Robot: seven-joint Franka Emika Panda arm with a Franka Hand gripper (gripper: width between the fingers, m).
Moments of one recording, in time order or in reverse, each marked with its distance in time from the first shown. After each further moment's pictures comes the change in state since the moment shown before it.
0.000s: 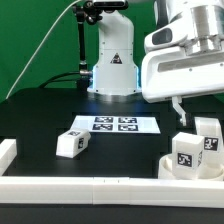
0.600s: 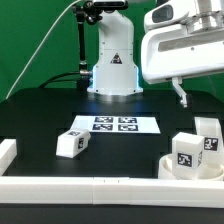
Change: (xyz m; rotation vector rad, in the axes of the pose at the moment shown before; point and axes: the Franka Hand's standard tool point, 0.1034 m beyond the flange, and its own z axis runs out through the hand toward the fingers) arm 0.015 -0.004 -0.020 0.007 -0.037 0.000
